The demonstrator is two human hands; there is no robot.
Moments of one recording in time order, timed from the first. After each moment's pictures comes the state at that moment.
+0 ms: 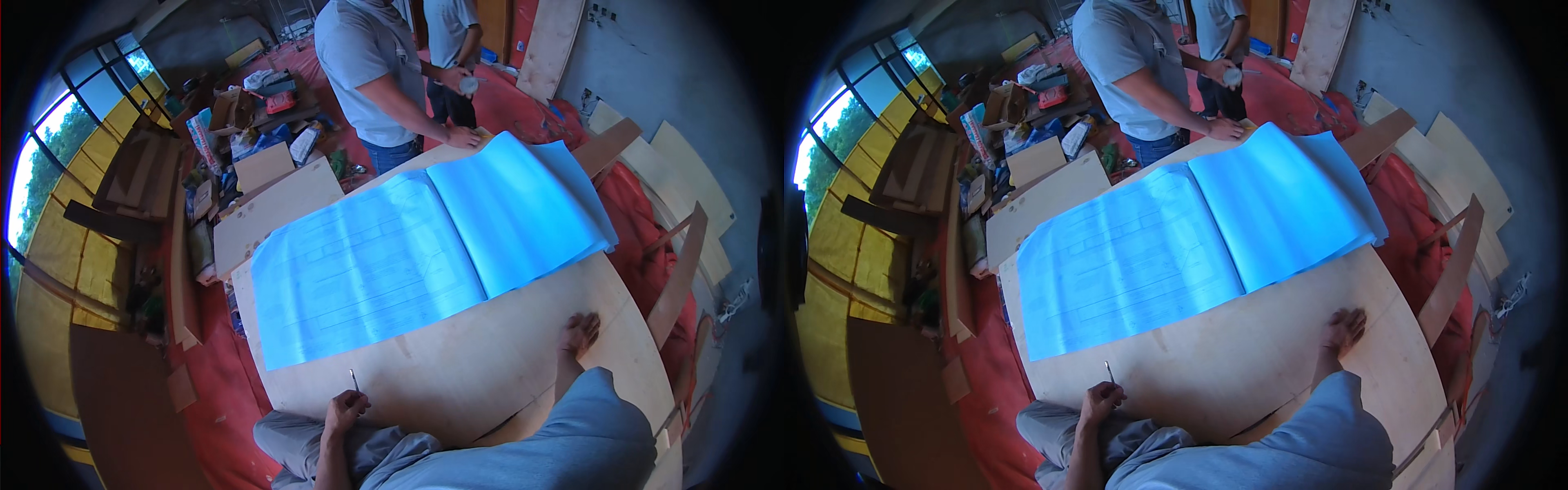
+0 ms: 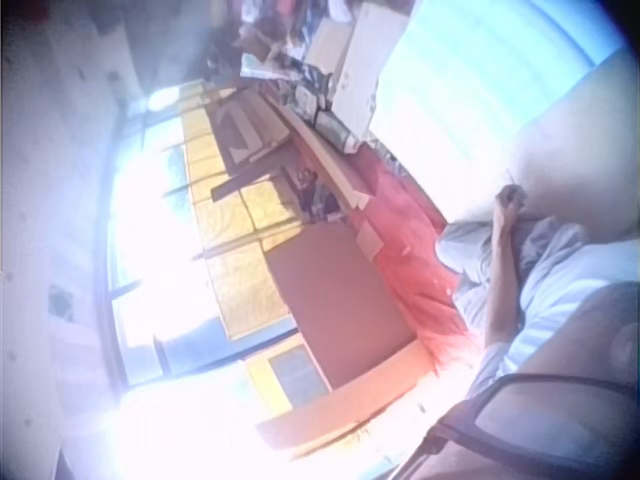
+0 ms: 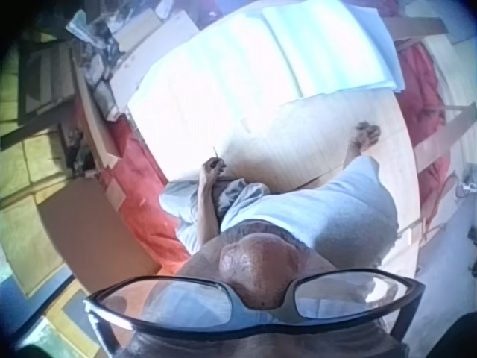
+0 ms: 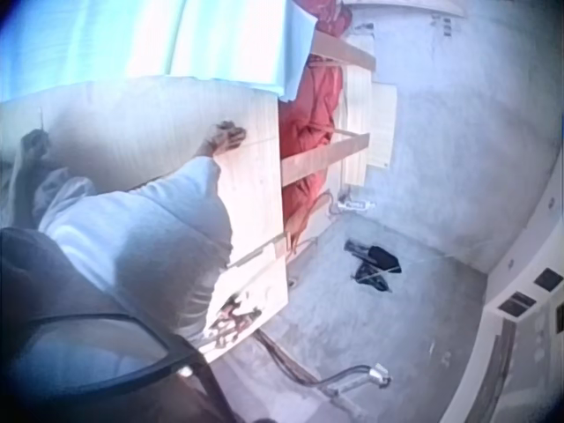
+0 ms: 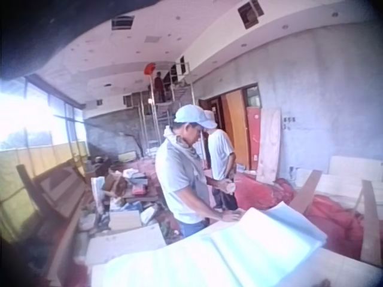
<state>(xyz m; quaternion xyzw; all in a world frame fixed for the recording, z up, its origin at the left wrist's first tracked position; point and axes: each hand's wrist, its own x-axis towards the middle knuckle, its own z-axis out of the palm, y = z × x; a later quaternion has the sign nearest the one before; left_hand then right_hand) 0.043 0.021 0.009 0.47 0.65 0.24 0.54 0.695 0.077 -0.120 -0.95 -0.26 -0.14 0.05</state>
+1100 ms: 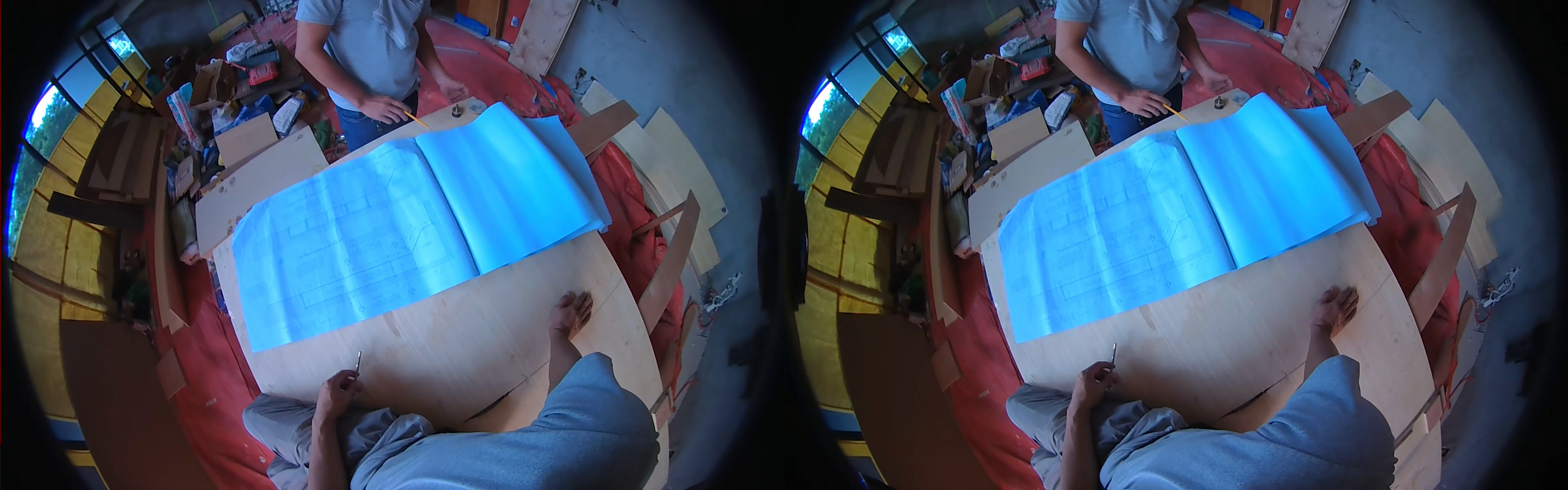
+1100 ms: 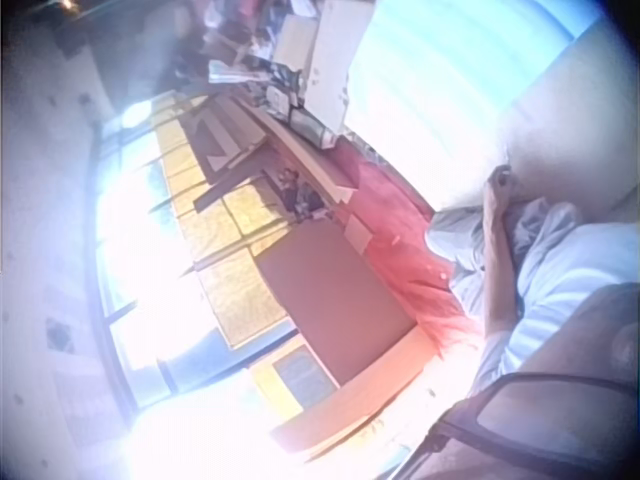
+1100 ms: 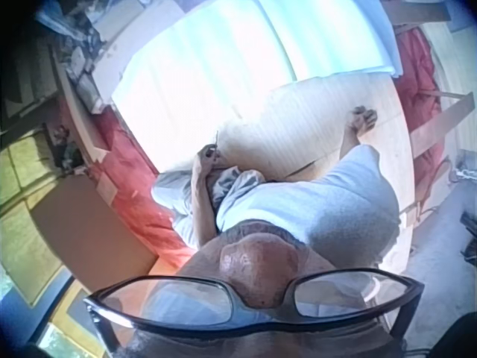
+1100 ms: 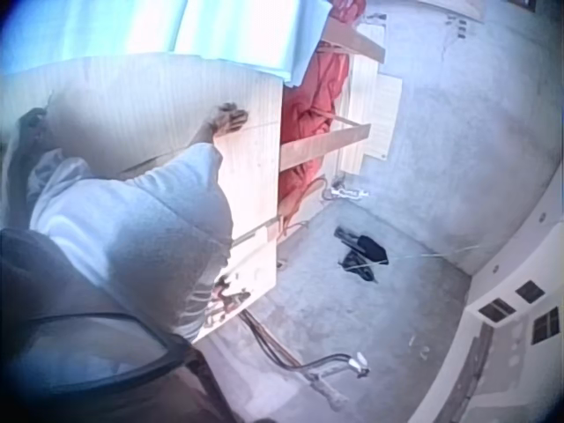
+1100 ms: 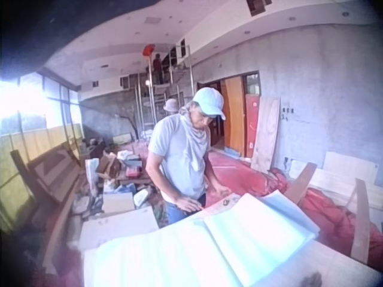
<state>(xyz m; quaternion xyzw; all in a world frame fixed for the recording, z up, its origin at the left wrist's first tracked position) 0.049 0.021 0.012 0.53 0.67 0.17 0.50 0.692 0.079 -0.106 -0.95 -0.27 -0.13 0.05</state>
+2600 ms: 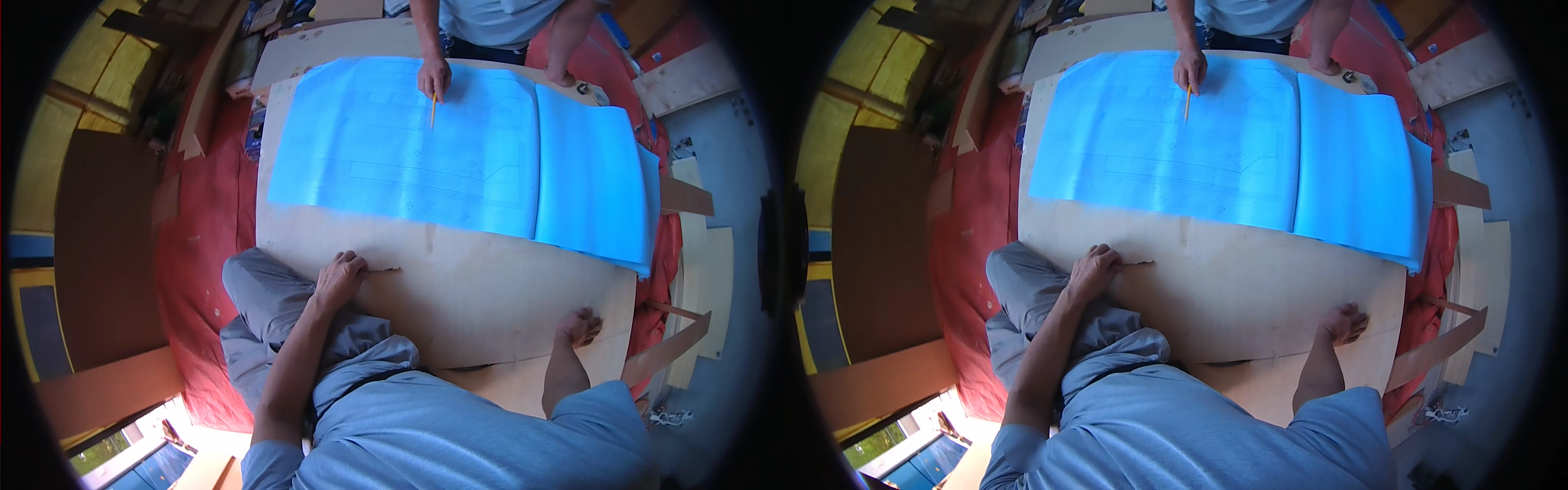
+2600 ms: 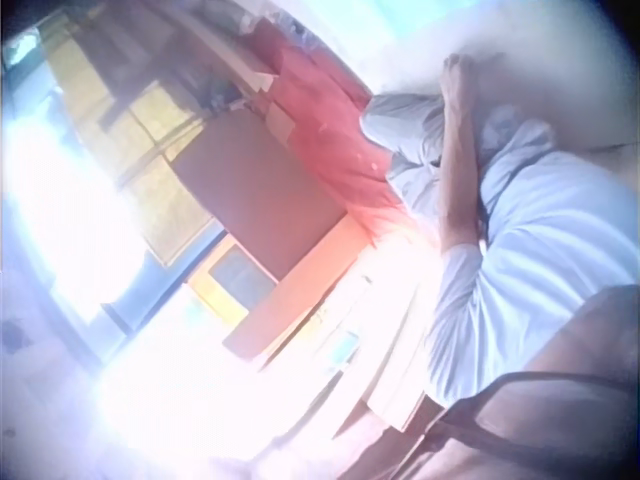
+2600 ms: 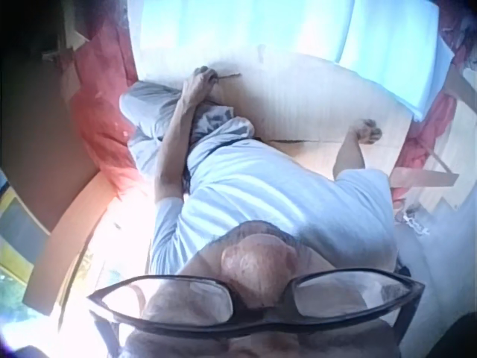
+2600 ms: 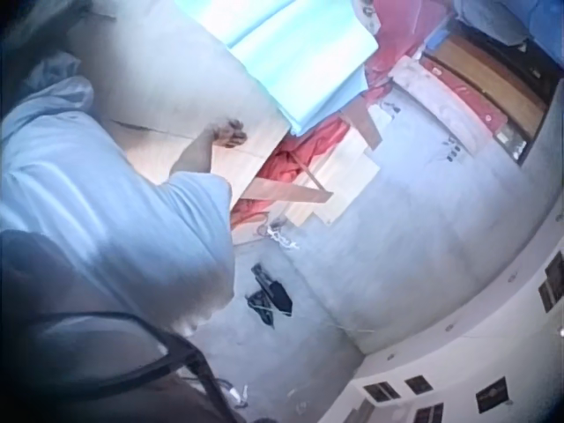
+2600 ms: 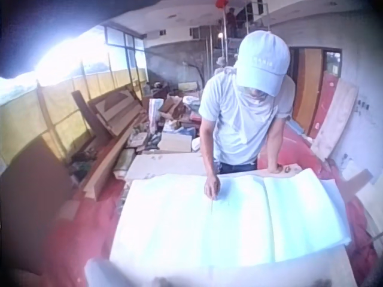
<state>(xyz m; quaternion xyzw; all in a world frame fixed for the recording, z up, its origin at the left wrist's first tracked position) 0.060 0.021 0.006 0.66 0.70 0.11 0.25 0.709 0.076 -0.124 -0.94 -0.29 -0.17 0.04</state>
